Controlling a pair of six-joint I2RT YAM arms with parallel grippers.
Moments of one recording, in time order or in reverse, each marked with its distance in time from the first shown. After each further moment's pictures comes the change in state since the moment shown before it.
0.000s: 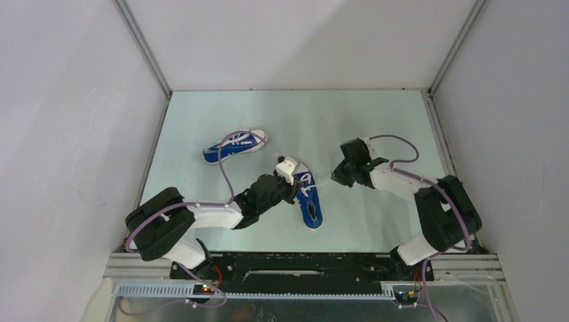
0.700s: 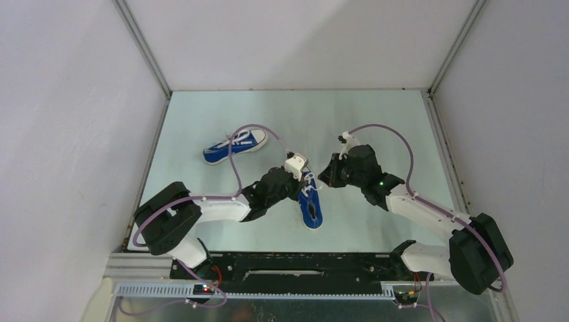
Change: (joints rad) left arm 0.001 0.071 0.122 -0.158 0.000 0.018; right arm 0.113 -0.346 -0.142 0.198 -0.234 -0.596
